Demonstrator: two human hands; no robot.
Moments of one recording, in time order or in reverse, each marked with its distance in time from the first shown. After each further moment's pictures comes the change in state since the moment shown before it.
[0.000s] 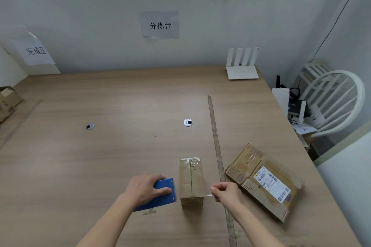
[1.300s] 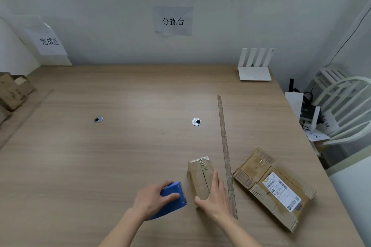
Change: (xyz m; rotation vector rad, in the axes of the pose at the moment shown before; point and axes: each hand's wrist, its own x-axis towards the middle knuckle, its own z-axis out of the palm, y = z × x) left_hand -0.018 0.004 0.042 -0.353 0.040 -0.165; right_hand -0.002 -0.007 0.062 -0.607 -0.014 -0.205
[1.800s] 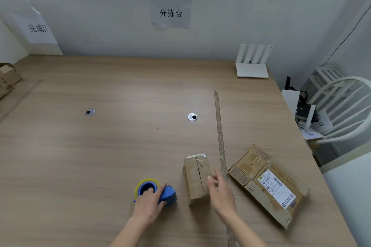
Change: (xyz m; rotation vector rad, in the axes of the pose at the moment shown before) left_hand 0.009 -0.023 0.065 0.273 -0.045 -0.100; right_hand 0.008 0.024 -0.014 0.313 0.101 -0.016
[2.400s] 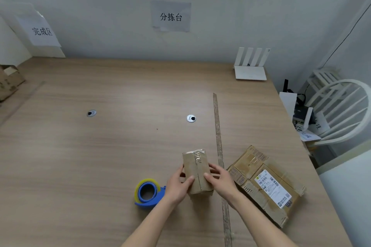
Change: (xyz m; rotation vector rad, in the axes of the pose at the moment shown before) left_hand 0.011 0.104 -0.036 -1.040 0.054 -0.004; right_hand 0.023 -0.016 -0.034 0.307 -0.209 0.004
